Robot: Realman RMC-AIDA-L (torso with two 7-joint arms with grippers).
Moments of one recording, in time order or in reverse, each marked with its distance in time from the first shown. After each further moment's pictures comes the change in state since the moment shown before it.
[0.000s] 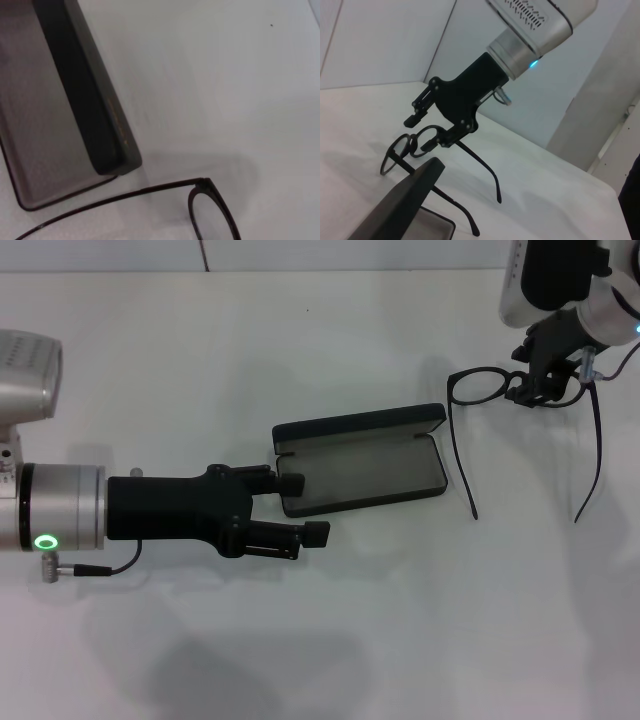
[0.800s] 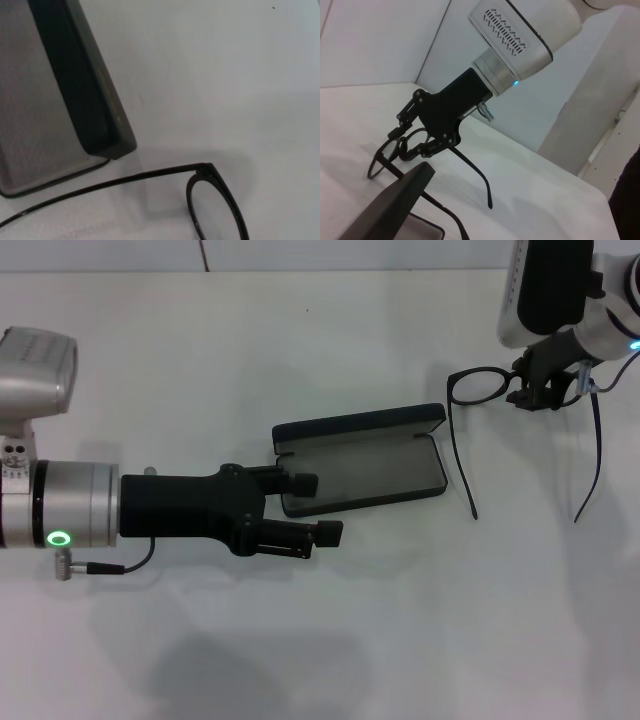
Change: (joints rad) left arm -0.027 -0.001 0.000 -0.039 -0.003 0.000 -0.005; right arm 0.008 0.007 -0.006 0.101 0.001 0.114 -0.040
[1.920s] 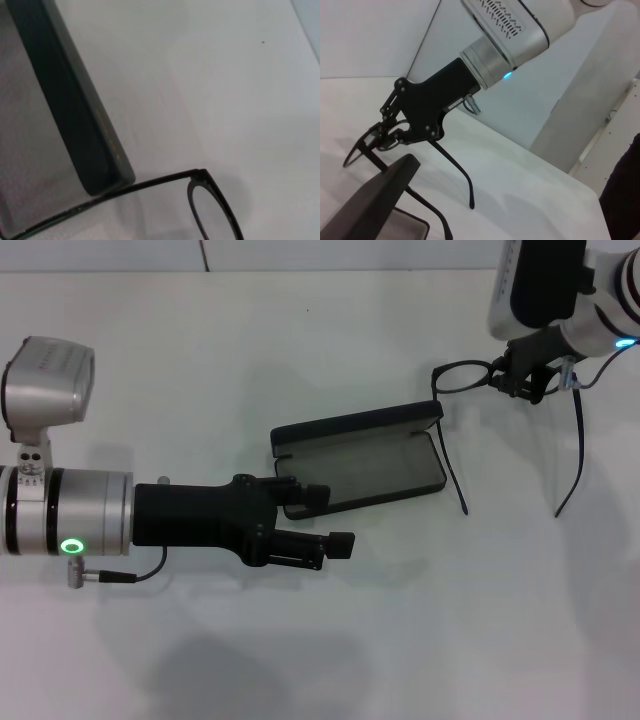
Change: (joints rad) left arm -0.015 -0.001 0.015 -0.049 -0.002 -0.009 0.014; right arm -0.006 0.004 0.004 0.007 0.081 0.045 -0.034
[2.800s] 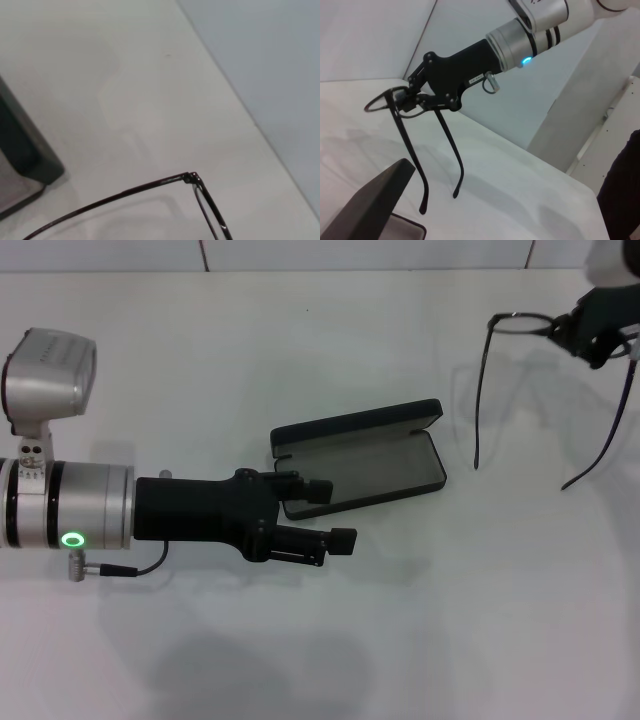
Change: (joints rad) left arm -0.011 0.002 0.000 0.005 0.000 0.007 0.000; right arm -0.249 -0.009 0.097 -0.412 0.013 -0.124 0.074
